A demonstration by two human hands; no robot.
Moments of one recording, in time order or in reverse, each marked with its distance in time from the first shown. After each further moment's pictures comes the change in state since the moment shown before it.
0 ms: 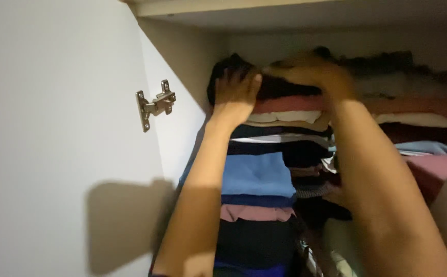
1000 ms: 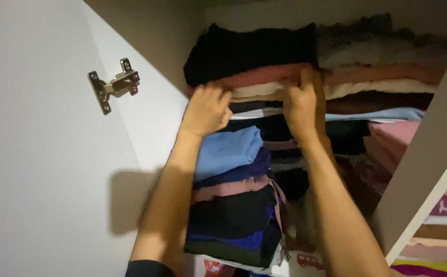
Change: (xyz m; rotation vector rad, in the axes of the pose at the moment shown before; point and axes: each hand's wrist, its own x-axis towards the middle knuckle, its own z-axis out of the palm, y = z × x) left_hand -0.076 -0.021 -0.003 0.224 -0.038 0.527; right_hand -0.119 0.042 0.130 0.317 0.896 -0.028
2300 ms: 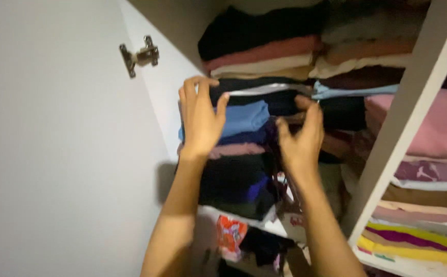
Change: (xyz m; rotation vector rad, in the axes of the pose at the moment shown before) left_hand 0.004 0.124 -0.163 -0.198 0.187 -0.670; right_hand -0.054 -0.141 -0.134 0.471 -0.027 0.516
